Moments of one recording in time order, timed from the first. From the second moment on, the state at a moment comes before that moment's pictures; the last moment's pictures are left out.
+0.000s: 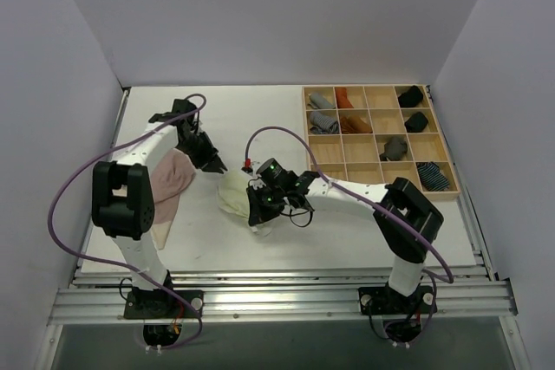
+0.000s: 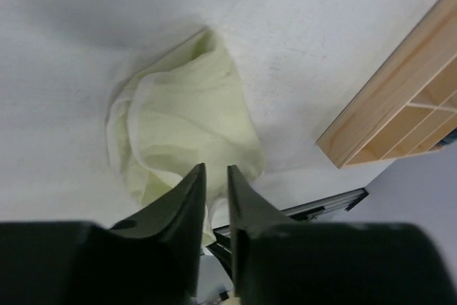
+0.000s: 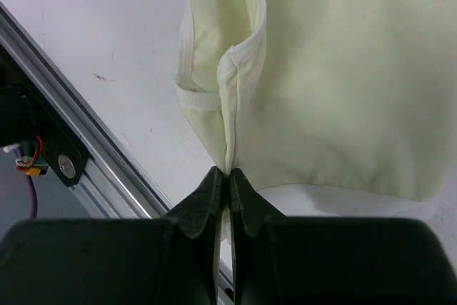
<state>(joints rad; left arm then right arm) -0.14 1.86 1.44 -0.88 0.35 -0.73 0.92 1.79 1.11 -0.24 -0.31 0.48</state>
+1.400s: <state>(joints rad) -0.33 2.04 1.39 -0.67 0.40 -0.56 0.74 1.78 1.17 -0.35 -0.33 0.37</state>
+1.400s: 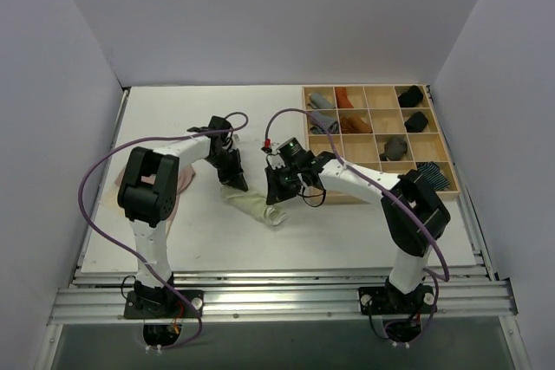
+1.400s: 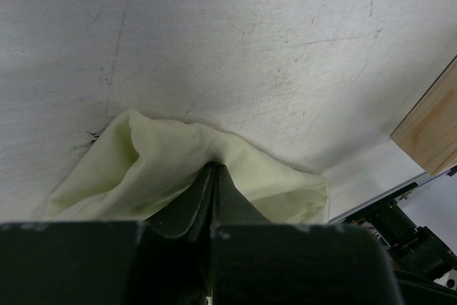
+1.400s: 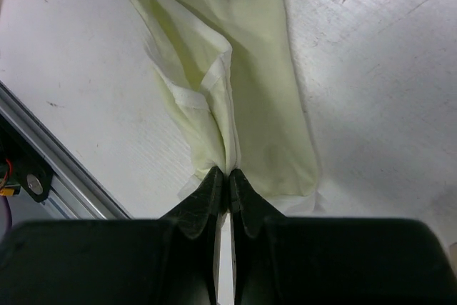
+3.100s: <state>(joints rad) -0.35 1.89 1.35 -0.76 0.42 -0.49 0.68 1.71 1.09 -0.23 -0.49 0.46</state>
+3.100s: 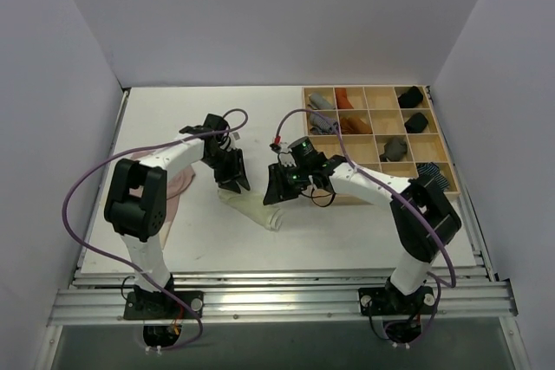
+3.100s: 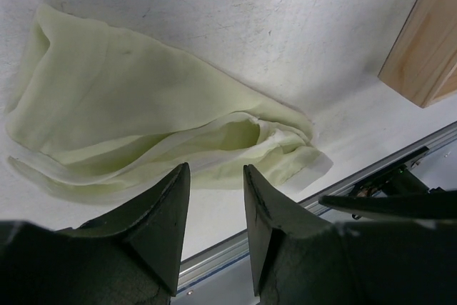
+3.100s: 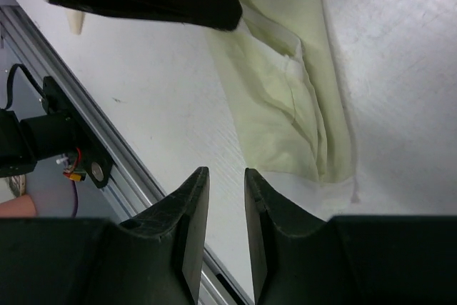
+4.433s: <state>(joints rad) -0.31 1.72 1.18 -0.78 0.35 -0.54 0.64 1.85 1.17 -0.38 -0.39 0.30</state>
